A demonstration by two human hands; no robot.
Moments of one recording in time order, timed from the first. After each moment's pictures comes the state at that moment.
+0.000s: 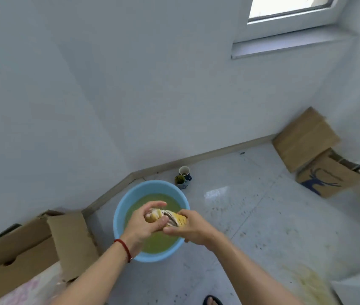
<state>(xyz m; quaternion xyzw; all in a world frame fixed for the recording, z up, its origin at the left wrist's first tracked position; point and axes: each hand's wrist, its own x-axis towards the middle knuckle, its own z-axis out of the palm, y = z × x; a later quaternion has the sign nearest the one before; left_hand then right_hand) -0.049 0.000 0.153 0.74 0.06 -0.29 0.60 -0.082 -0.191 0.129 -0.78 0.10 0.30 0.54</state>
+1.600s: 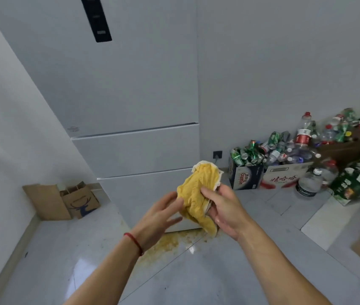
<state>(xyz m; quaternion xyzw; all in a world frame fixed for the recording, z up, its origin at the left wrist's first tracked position) -0.747 -0.359 0.456 0.48 -0.58 -0.60 0.27 -0.952 -0.357 0.460 -0.32 0.42 -0.52 0.68</state>
